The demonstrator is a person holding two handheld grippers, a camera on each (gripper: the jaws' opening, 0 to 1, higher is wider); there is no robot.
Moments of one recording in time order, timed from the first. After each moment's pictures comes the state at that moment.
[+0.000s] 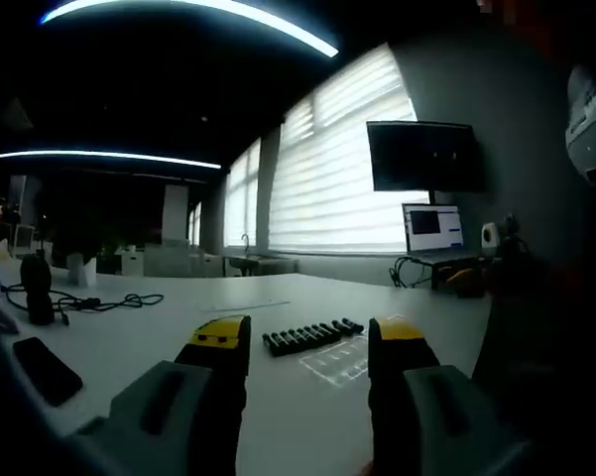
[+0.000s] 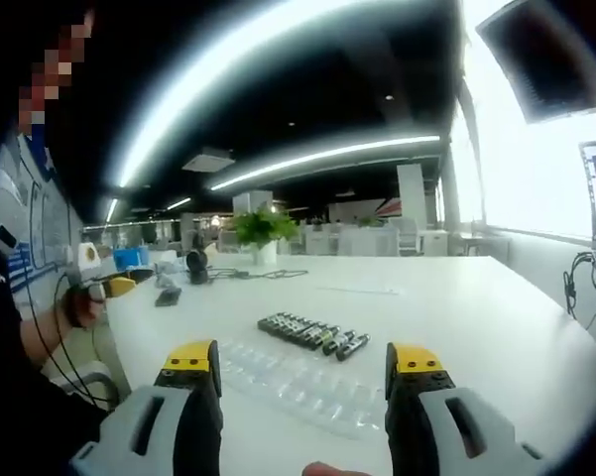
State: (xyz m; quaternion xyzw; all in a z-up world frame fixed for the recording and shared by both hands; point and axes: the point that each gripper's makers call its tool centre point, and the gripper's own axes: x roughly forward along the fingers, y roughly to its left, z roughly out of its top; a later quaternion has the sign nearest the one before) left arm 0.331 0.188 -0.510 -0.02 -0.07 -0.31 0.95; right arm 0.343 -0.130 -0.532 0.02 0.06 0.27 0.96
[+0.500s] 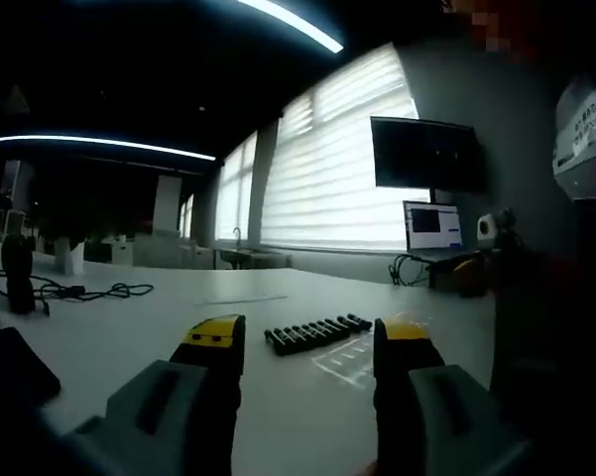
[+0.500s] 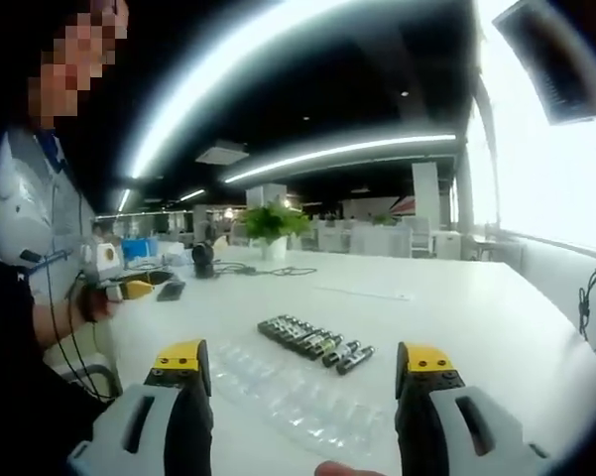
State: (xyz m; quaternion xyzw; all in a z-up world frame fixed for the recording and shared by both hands) left arm 0.367 0.190 -0.525 -0.03 -0.05 -0.32 0.94; right arm 0.366 -0.120 -0.528 -0.01 0.06 0.29 0.95
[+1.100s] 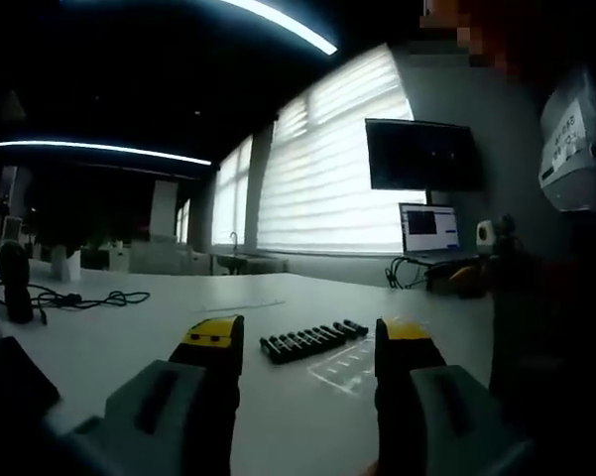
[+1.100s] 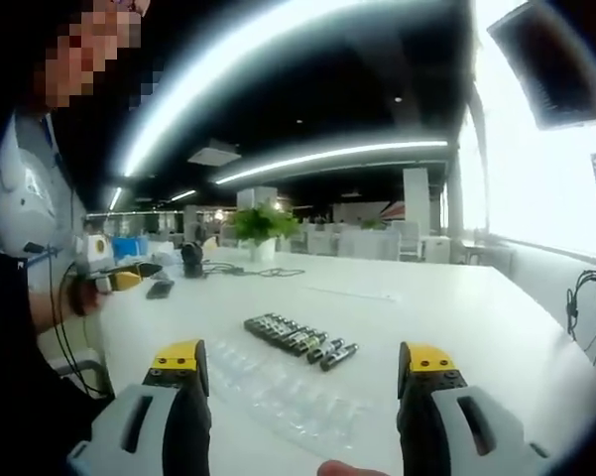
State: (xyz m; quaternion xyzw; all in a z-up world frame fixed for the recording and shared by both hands) left arm 0.370 0.180 -0.517 -0.03 -0.06 -0.33 0.94; right arm 0.364 -0.135 -0.532 -0.02 0.05 0.27 0.96
